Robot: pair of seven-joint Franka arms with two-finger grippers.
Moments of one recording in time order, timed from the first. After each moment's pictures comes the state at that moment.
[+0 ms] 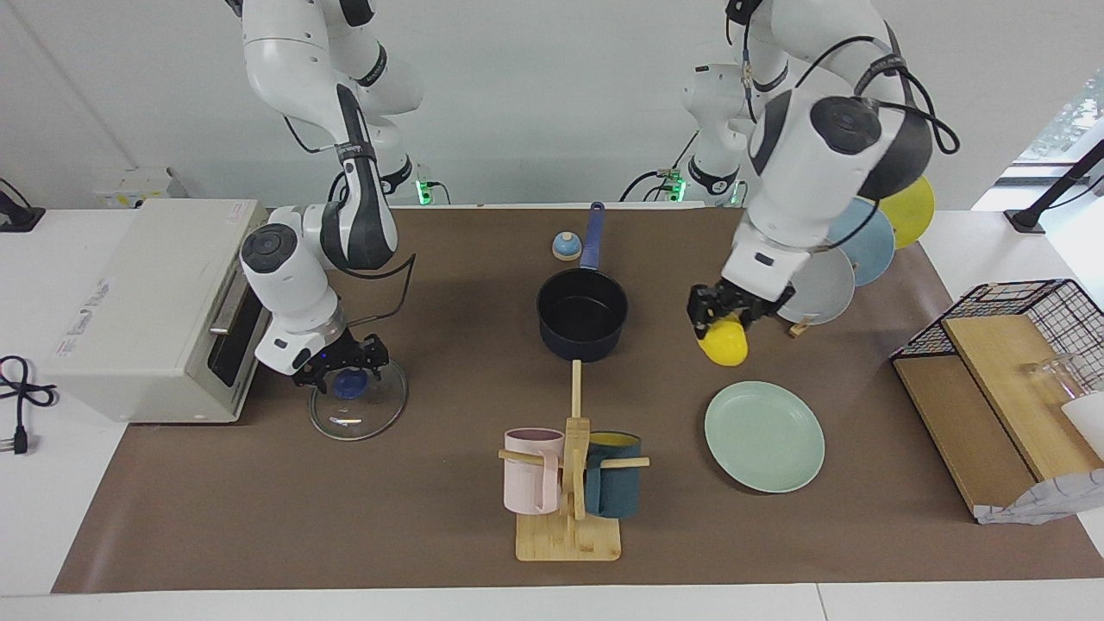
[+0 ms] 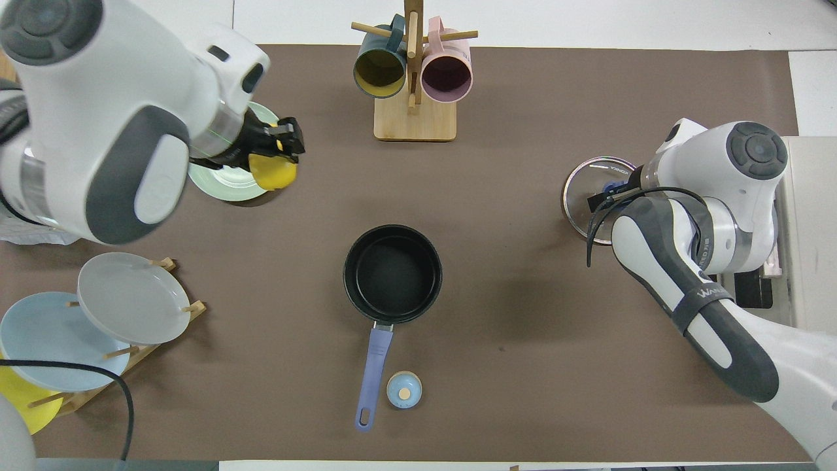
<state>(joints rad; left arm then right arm) -0.29 0.24 -0.19 -1.50 -0.02 1.79 -0.54 0.06 0.29 -0.02 -2.00 0.03 2.34 -0.24</state>
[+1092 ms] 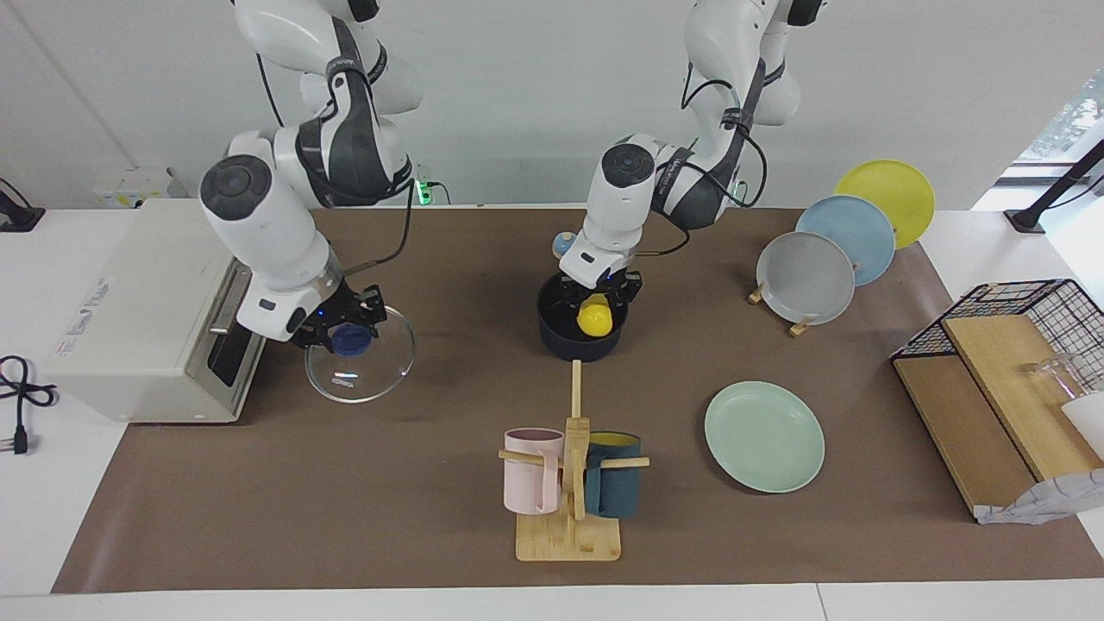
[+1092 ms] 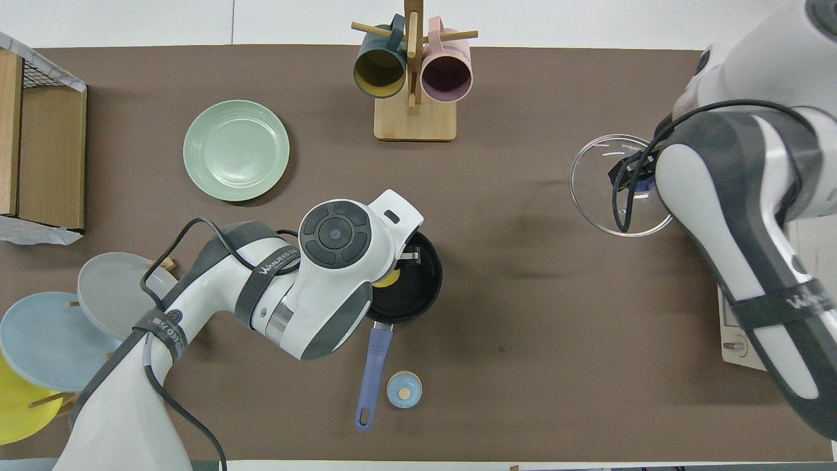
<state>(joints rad) -0.51 0.23 -0.19 -1.95 -0.02 2.19 -0.66 0.09 0.26 0.02 -1.48 0.03 1.62 -0.25</state>
